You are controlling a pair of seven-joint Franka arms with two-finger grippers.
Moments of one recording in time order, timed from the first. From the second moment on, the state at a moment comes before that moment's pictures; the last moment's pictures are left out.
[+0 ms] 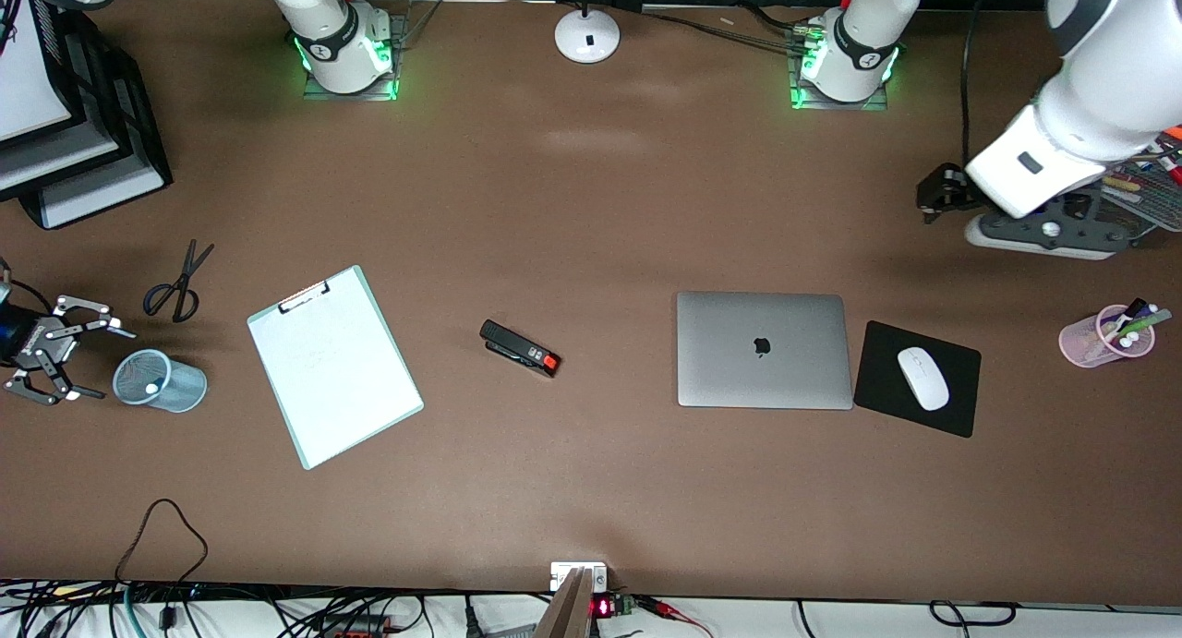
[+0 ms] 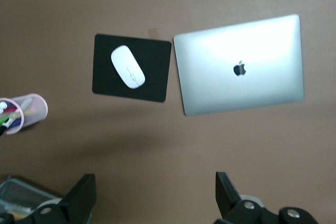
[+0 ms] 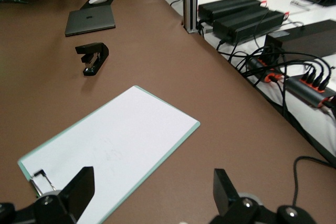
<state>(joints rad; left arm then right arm) 0.06 0.01 -0.20 -1.70 0.07 1.68 0.02 -0.49 0.74 0.00 -1.30 0.90 1.68 -1.98</state>
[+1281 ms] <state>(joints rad) 0.01 -0.05 -0.06 -1.66 -0.01 1.58 0.16 -0.02 0.42 0.00 -1.25 0.12 1.70 -0.78</state>
